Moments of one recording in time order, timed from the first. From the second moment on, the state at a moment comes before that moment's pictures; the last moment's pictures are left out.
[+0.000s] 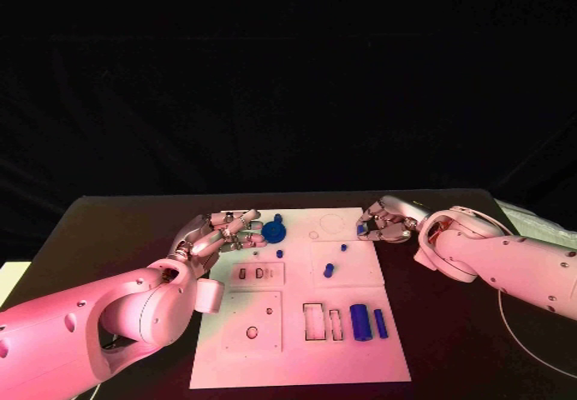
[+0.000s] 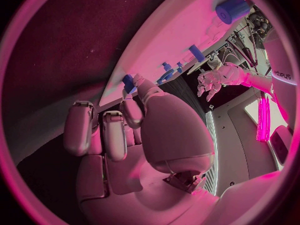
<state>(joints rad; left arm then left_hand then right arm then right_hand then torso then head) 1.12 -0.90 0.01 1.72 0.01 -0.42 0.44 1.37 0.04 0.03 0.11 0.13 0.98 0.21 0.11 0.07 1.08 0.15 0.10 0.07 1.17 0.10 0.21 0.22 0.16 1.03 0.21 0.25 0.12 1.21 -0.86 -0.01 1.27 -1.26 -0.28 0.10 1.36 -0.04 0.21 0.02 0.18 1.07 0.11 0.14 0.09 1.34 0.03 1.19 1.18 1.46 -0.03 1.49 1.31 0.09 1.39 0.07 1.37 1.15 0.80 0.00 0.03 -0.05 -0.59</state>
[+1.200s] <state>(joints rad) 1.12 -0.90 0.01 1.64 0.02 -0.42 0.45 1.37 0.04 0.03 0.11 0.13 0.98 0.21 0.11 0.07 1.08 0.15 0.10 0.07 1.17 0.10 0.21 0.22 0.16 1.03 0.21 0.25 0.11 1.21 -0.75 0.00 1.56 -1.32 -0.42 -0.09 1.32 -0.02 0.27 0.03 0.20 1.09 0.10 0.14 0.09 1.35 0.02 1.17 1.17 1.47 -0.05 1.49 1.31 0.09 1.39 0.06 1.37 1.15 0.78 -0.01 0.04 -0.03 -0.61</state>
